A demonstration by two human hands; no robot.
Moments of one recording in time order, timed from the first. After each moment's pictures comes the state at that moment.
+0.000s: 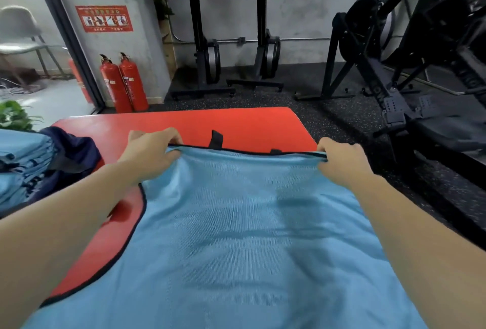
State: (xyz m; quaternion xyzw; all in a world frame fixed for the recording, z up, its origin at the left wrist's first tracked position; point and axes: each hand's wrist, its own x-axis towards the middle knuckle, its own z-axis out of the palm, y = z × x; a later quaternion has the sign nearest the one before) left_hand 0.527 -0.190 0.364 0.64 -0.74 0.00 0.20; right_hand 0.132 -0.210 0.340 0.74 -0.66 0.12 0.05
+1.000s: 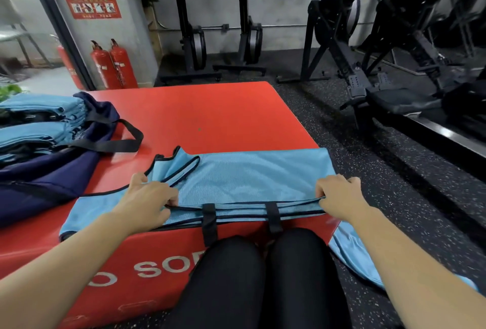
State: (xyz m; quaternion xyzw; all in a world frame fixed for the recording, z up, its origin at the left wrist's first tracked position) left_hand 0.519 0.065 0.294 0.58 -0.81 0.05 -0.01; right_hand 0.103 0.054 0.288 0.72 -0.70 -0.03 0.00
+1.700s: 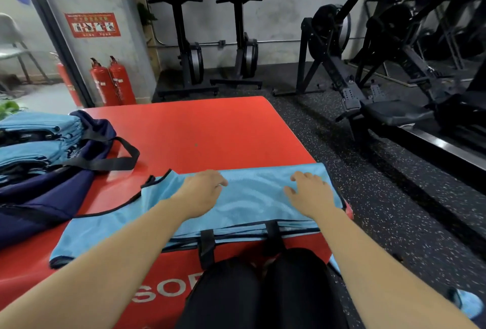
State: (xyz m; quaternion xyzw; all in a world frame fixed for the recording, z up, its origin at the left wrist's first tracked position) left_hand 0.418 0.017 0.321 0.57 -0.81 -0.13 0.08; right_hand 0.150 0.023 0.295 0.69 -0.72 0.10 -0.03
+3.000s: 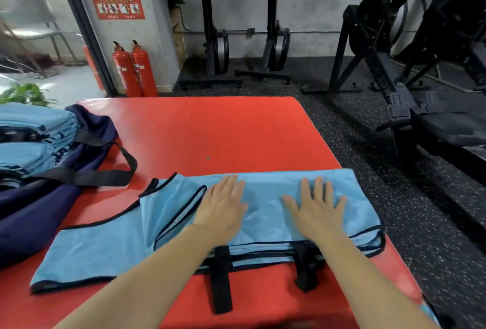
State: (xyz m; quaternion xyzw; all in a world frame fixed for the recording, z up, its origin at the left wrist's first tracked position) left_hand 0.395 -0.073 0.269 0.64 -0.77 -0.04 0.04; right_hand 0.182 -0.098 0.249 0.67 -0.74 0.02 -0.07
